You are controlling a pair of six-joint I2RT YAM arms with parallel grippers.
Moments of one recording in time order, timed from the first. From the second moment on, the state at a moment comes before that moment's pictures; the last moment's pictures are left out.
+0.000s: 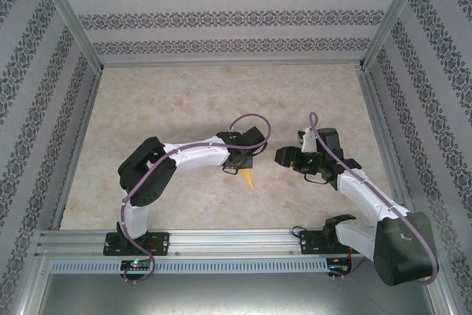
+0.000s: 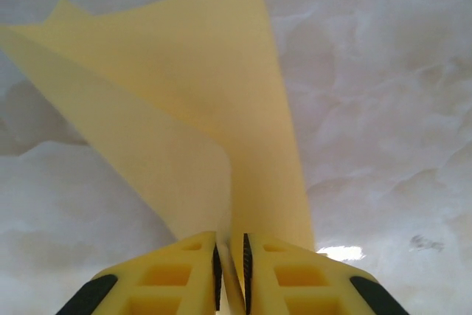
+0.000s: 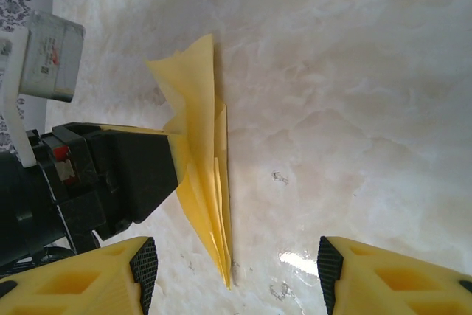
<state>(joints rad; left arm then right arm) -0.89 1.94 1.32 -0.65 -0.24 -0.87 0.18 1.08 0.48 -0.24 -0.64 0.55</state>
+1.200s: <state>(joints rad) -0.76 1.61 0.92 -0.30 0.06 -0.76 0.59 1.29 0.47 0.00 -0.54 0.68</state>
